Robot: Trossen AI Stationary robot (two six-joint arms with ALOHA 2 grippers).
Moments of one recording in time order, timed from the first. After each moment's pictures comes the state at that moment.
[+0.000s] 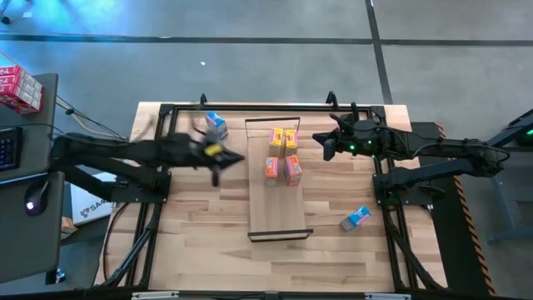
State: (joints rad) left arm -0.03 0.97 0.76 0.03 -0.14 -0.40; right arm -0.12 0.94 0.86 -0.30 0.28 0.69
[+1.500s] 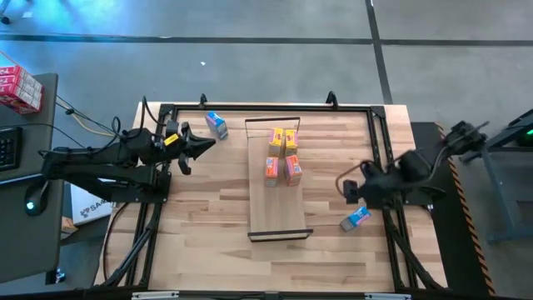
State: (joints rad) left arm 0.05 0.56 0.55 0.07 -0.18 -0.40; right arm 0.52 1.08 1.16 -1.28 0.01 2.19
